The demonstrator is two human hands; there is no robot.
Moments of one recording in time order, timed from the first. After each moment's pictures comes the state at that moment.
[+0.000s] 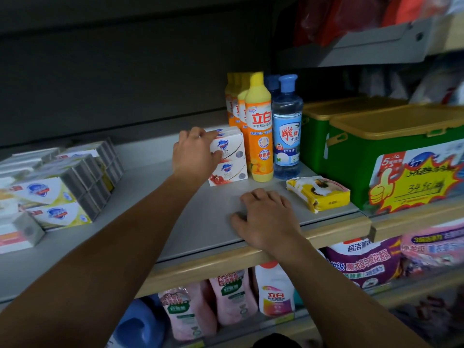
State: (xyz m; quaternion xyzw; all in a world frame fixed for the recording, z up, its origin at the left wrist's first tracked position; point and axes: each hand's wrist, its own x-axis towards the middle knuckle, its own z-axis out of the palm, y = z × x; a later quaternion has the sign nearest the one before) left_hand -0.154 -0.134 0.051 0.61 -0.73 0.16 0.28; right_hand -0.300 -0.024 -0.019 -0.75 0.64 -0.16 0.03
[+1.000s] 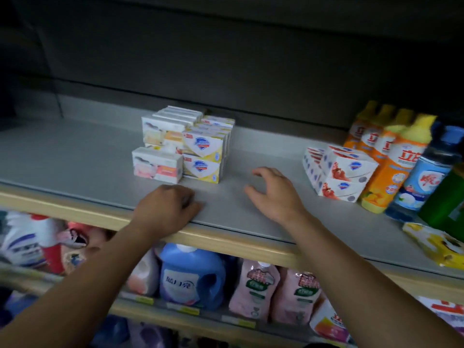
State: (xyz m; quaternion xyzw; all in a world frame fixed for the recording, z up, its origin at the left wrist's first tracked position) left_hand 0.141 0.053 -0.023 0.71 -0.66 0.03 0.26; right_hand -0.090 -0.032 0.021 -0.82 0.48 -0.28 0.10
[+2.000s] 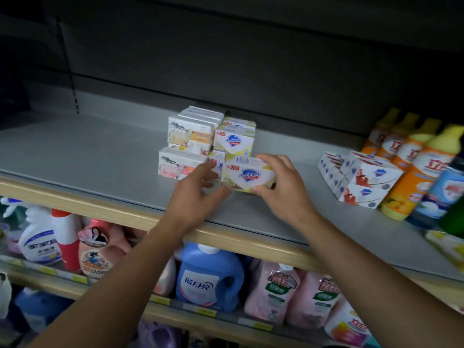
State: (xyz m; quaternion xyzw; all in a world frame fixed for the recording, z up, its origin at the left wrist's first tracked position) left_hand 0.144 0.050 -0.015 0.58 -0.54 -0.21 0.57; right_hand -0.046 -0.015 0.029 -0.82 0.39 -0.39 0.12
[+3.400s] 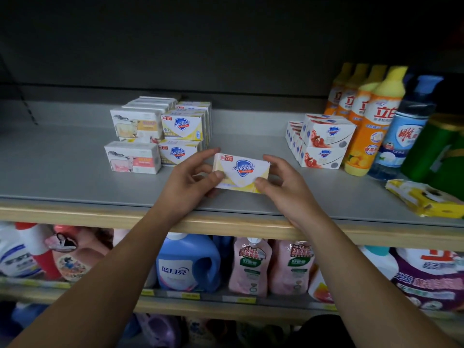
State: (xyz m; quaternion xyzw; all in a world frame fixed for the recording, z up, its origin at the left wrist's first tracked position) left_hand 0.059 0.038 -0.009 0.44 -0.60 -0.32 0.59; right_hand -0.153 -0.014 -0.020 -0.67 0.40 -0.47 0.40
